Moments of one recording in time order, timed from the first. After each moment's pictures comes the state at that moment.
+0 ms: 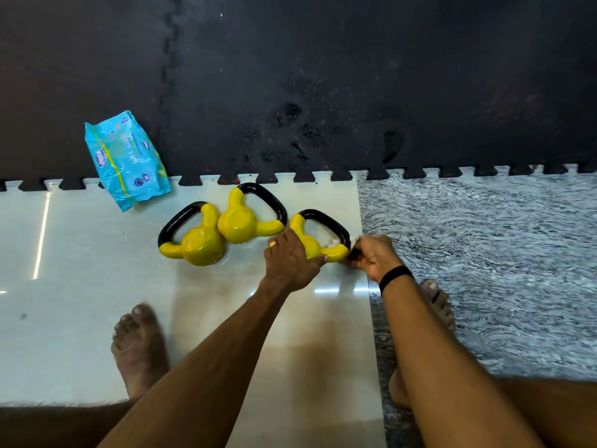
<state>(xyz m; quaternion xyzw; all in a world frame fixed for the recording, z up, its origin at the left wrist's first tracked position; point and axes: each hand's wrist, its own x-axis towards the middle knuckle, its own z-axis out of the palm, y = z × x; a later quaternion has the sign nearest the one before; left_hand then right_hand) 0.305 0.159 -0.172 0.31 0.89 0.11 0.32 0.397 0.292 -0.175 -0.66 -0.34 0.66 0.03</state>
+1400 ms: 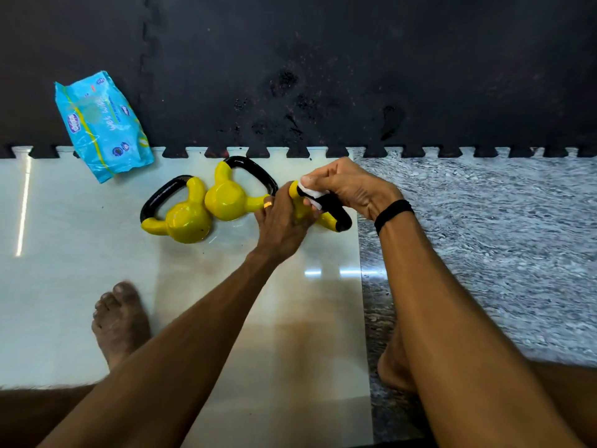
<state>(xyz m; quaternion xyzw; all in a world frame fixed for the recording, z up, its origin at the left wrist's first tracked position) 0.292 0.171 -0.187 0.32 0.86 0.31 0.25 0.346 0.319 -0.113 -0.33 -0.62 0.70 -0.12</state>
